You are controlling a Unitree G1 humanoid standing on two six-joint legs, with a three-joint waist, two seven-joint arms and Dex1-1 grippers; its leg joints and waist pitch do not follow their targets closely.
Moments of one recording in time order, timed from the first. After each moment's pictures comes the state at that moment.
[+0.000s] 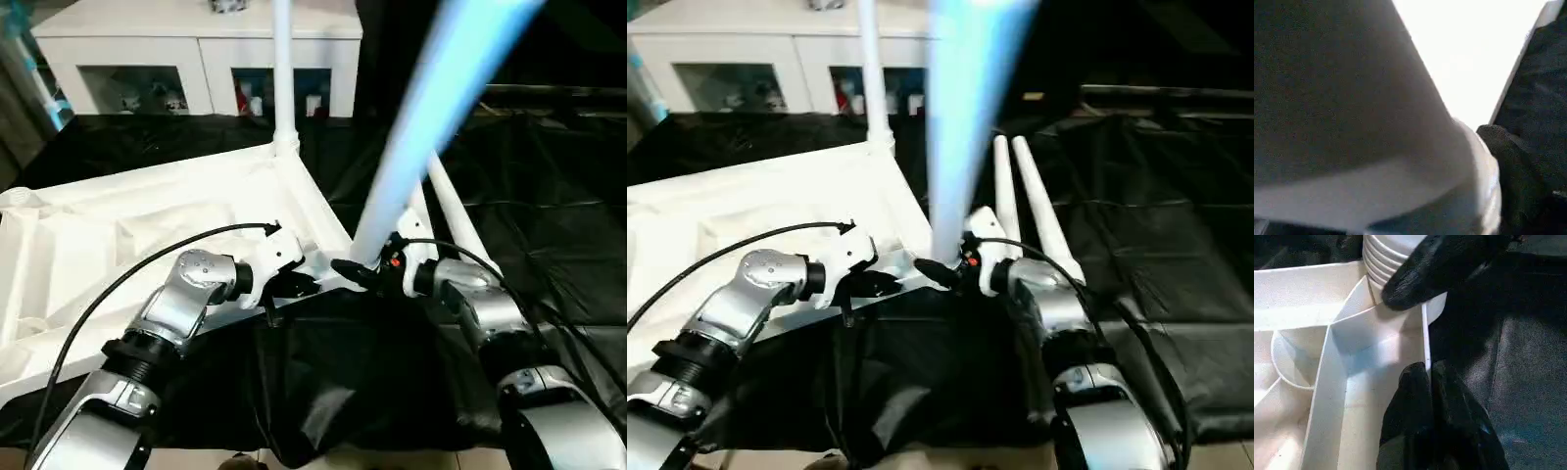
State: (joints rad) left arm -0.58 0.35 -0.30 0.47 0.02 0.20 -1.02; right arm -0.66 -0.19 0.05 0.84 0.10 0.04 0.90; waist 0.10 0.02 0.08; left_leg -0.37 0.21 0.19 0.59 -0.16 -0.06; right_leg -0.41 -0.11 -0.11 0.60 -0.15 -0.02
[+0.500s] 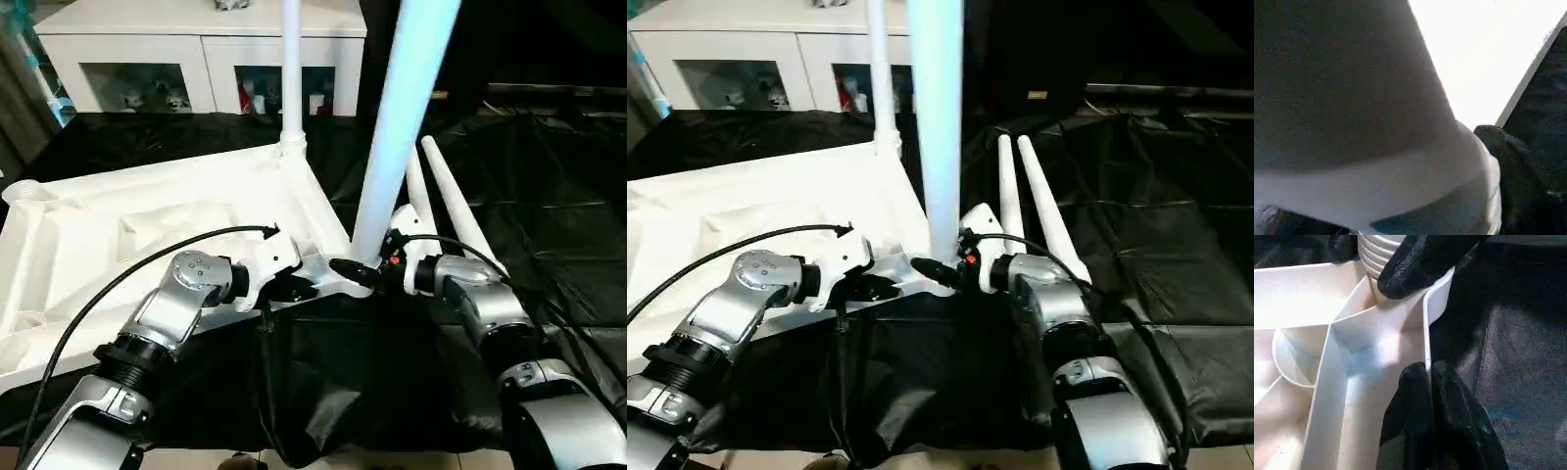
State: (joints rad) left arm -0.55 0.38 -0.31 0.42 0.02 0.20 -1.05; right arm -0.68 -0.22 0.04 0.87 0.15 0.09 1.01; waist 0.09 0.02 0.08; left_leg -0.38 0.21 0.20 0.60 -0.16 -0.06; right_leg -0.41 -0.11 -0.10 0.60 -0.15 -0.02
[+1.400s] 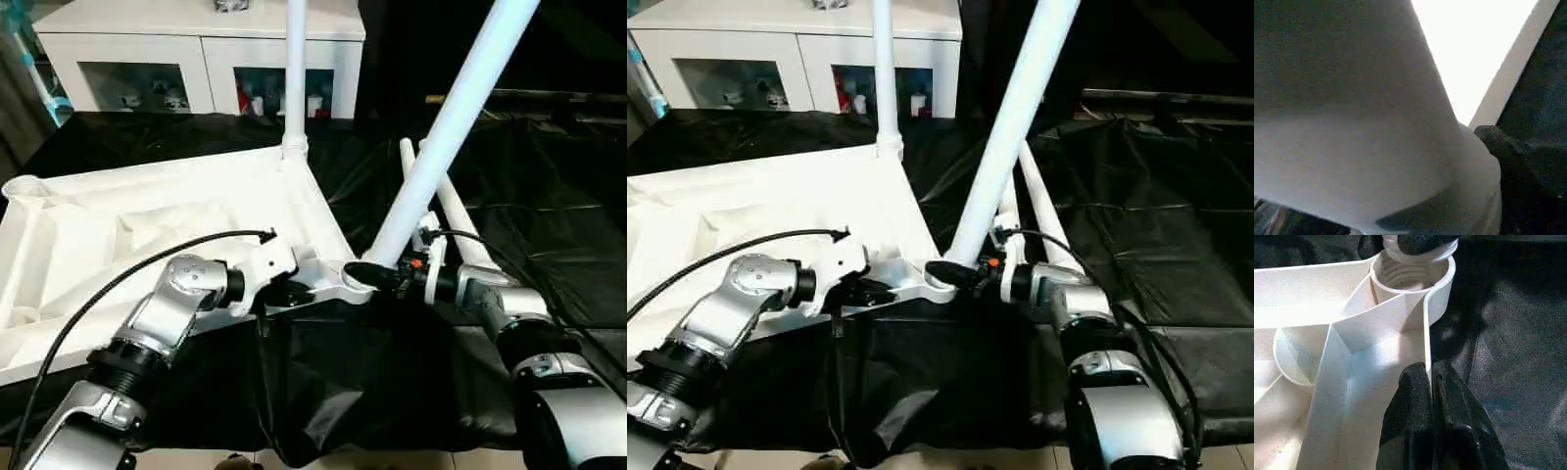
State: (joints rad) left arm -0.53 0.40 -0.31 0.41 0.02 0.19 -1.06; right arm -0.71 -0.23 -0.03 0.97 0.24 0.30 1.12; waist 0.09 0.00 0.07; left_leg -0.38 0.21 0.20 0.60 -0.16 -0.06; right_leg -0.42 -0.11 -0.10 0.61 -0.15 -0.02
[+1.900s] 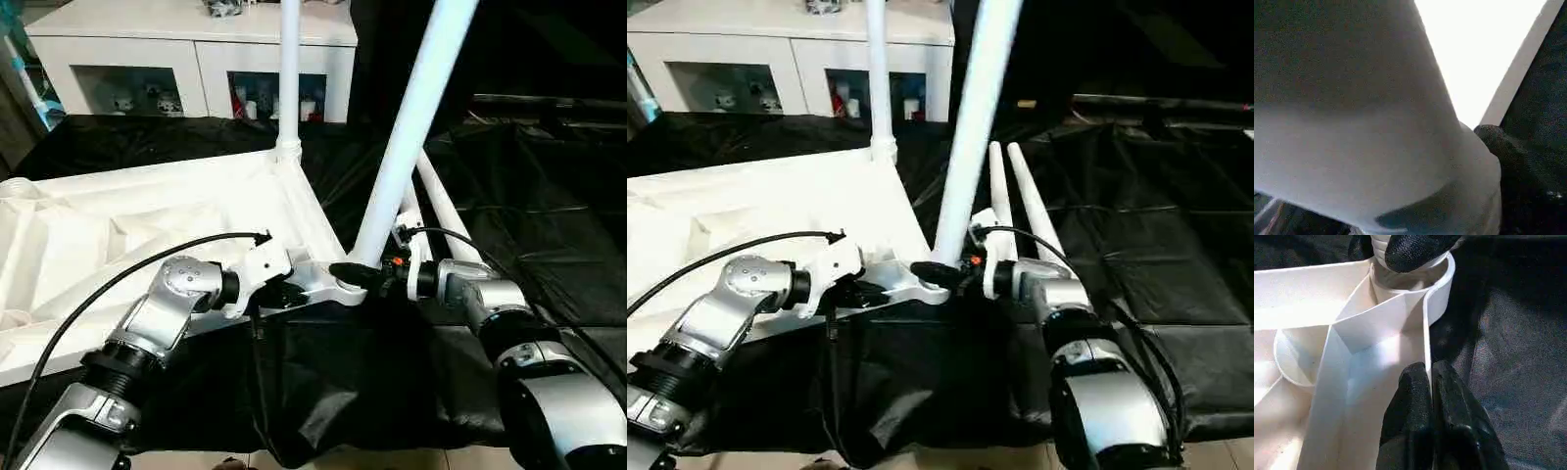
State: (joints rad) left arm -0.52 0.42 -0.31 0.41 0.03 0.19 -1.06; right arm -0.77 -0.20 0.00 1.03 0.19 0.27 1.09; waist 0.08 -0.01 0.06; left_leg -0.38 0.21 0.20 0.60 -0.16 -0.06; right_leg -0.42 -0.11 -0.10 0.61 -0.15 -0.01
